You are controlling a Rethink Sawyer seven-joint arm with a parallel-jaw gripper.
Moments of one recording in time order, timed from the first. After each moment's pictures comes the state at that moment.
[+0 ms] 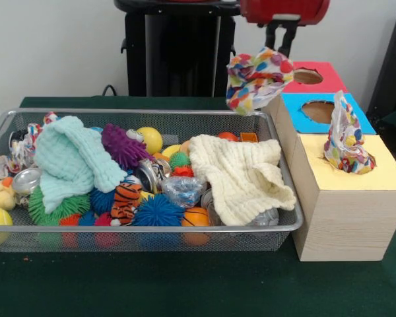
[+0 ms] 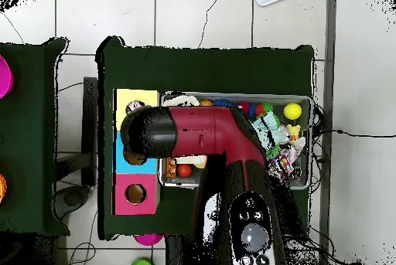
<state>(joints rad) -0.15 -0.86 0.09 1.57 -0.14 0.81 1.61</state>
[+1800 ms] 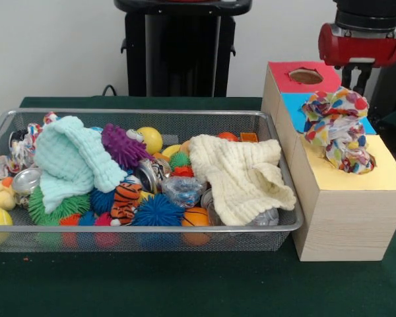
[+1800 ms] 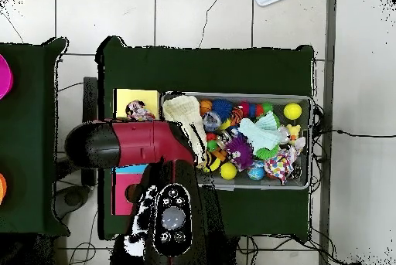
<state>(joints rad) 0.08 -0.71 -0.03 1.59 0.02 0.58 1.79</state>
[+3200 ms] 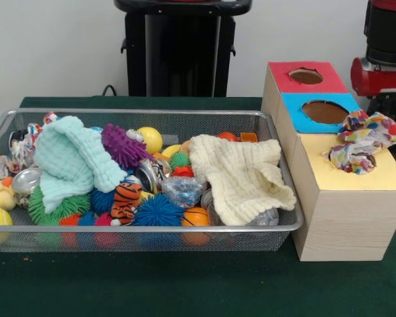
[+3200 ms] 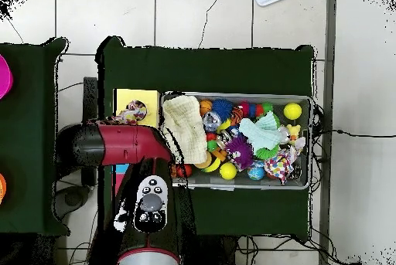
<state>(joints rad) 0.17 -0.60 -0.04 1.58 0.20 0.48 1.79</state>
